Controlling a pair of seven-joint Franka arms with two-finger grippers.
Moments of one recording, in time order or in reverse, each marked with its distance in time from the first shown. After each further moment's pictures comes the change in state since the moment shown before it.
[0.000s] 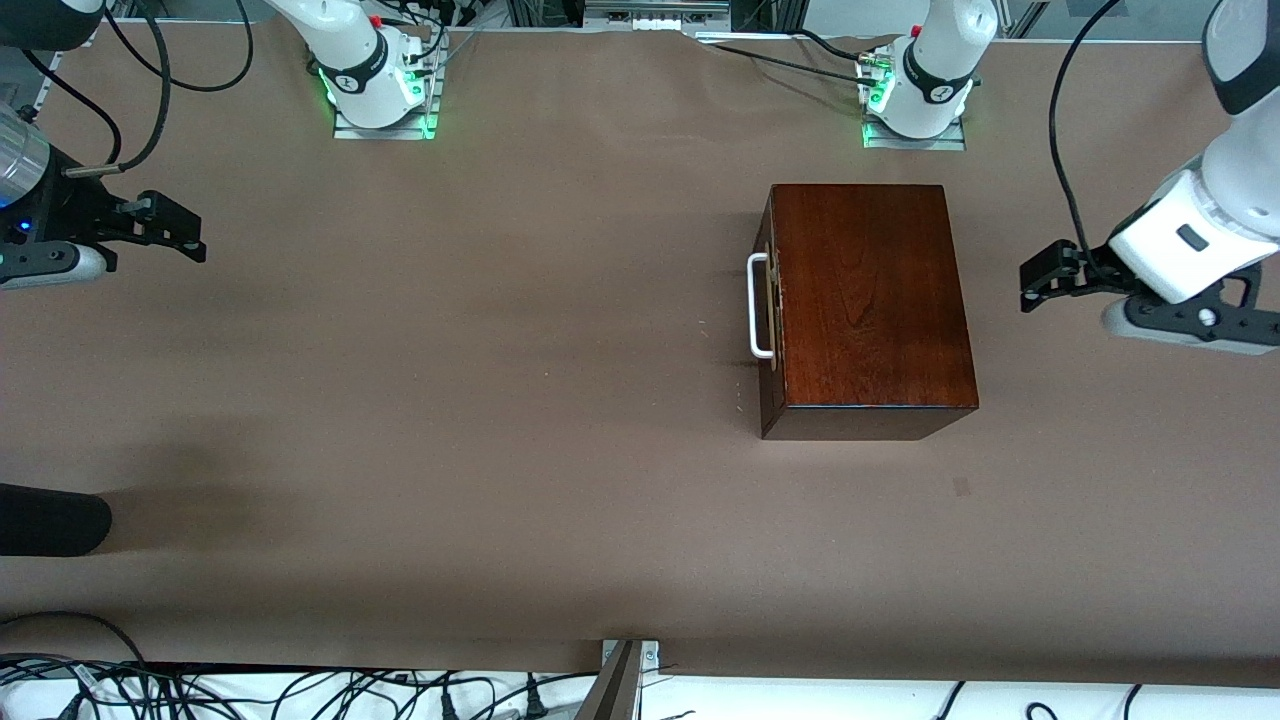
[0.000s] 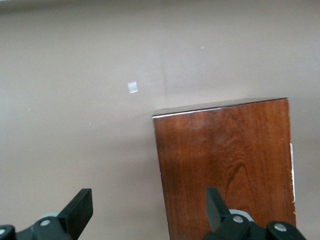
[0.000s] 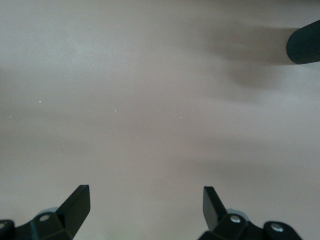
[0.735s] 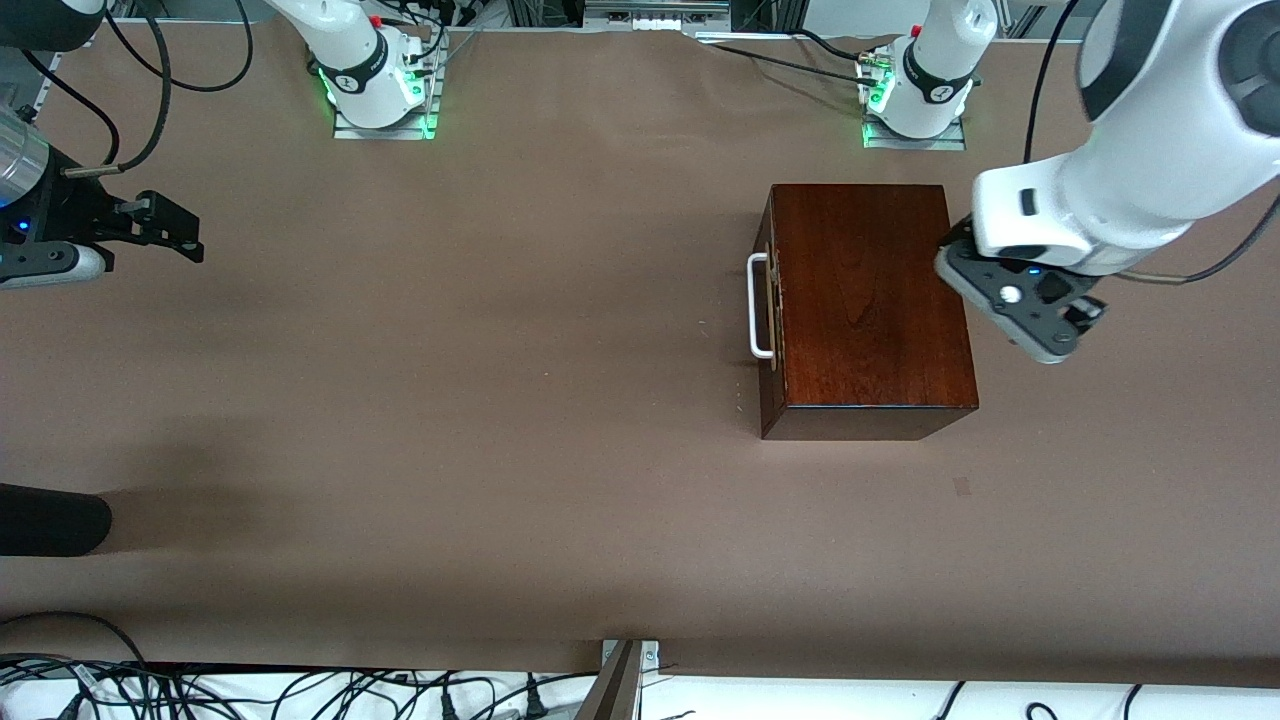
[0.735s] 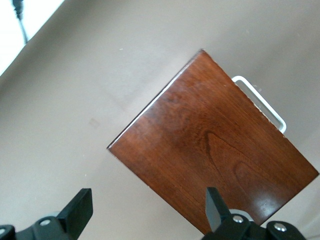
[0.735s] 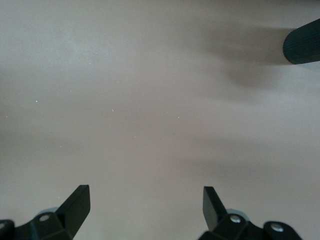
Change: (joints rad) left arm -0.116 0.155 -0.033 0.245 0.030 -0.141 0.502; right arm 0.000 0.000 0.000 0.000 -0.013 0.000 0.000
